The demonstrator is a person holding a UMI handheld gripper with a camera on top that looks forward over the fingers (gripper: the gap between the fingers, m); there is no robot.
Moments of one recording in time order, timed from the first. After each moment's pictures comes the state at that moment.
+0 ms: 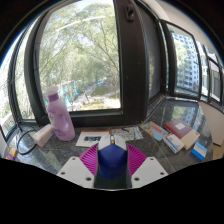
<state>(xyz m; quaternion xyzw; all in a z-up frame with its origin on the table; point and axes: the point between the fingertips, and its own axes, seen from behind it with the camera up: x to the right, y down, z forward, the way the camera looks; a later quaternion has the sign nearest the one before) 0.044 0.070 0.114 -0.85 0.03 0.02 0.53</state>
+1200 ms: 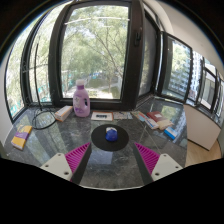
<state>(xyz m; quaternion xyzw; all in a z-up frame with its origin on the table) -0.015 -0.202 0.184 -0.87 0.01 -0.05 0.50</state>
